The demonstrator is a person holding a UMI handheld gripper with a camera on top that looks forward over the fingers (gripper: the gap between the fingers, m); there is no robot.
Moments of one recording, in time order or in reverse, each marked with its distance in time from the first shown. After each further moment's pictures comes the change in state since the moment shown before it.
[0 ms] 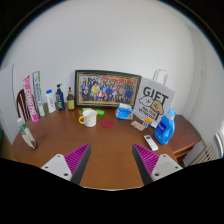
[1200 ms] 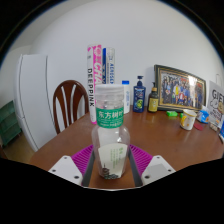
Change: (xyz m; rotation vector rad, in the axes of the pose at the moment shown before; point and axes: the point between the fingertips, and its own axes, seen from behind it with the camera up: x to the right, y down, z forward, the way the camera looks) arm -0.491 0.058 0.123 0.196 -0.388 -0.049
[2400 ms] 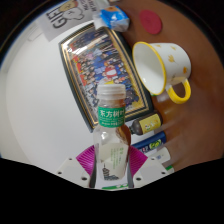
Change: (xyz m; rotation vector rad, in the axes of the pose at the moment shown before) arm 0.286 -0.232 0.137 0.337 -0.391 1.907
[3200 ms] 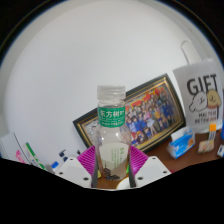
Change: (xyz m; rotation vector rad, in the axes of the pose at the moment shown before) arm -0.089 -0.133 -0.037 0.060 0.270 -1.439
